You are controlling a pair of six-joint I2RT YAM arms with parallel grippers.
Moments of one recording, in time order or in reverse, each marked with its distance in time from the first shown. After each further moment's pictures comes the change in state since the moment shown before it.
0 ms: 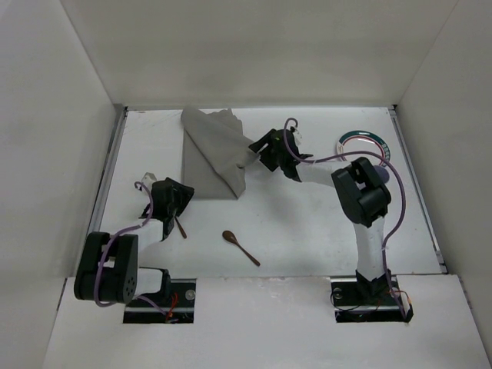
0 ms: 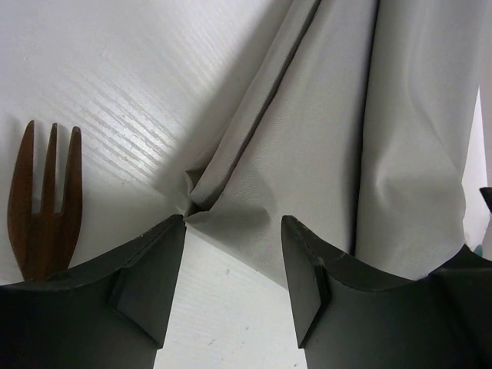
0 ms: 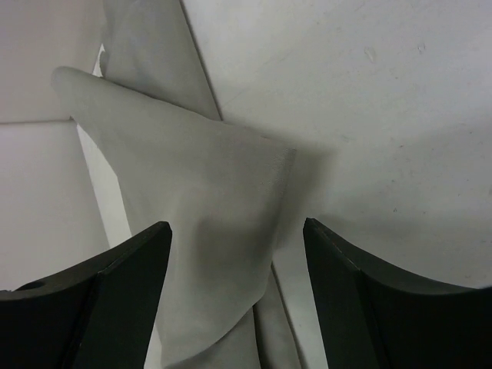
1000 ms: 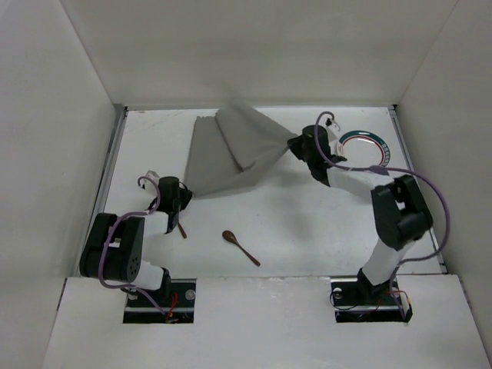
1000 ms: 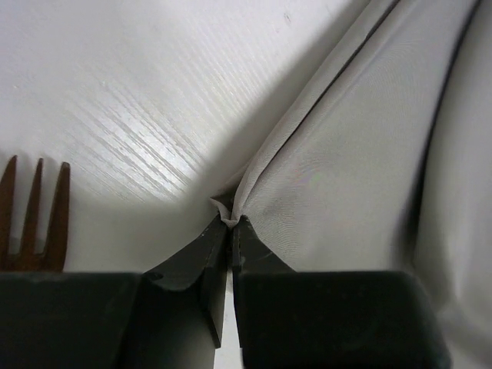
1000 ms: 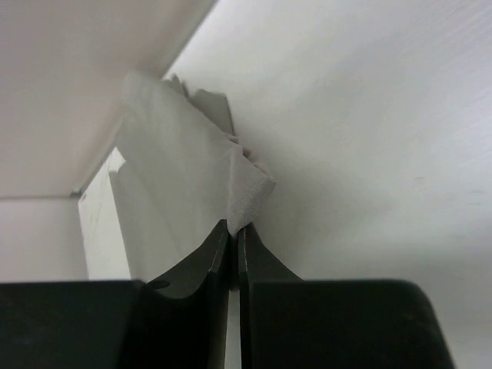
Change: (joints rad) left arm -0.034 0.151 0.058 0.063 -0.112 -0.044; right arm -0.109 -0.287 -0.194 -0.023 0.159 -0.137
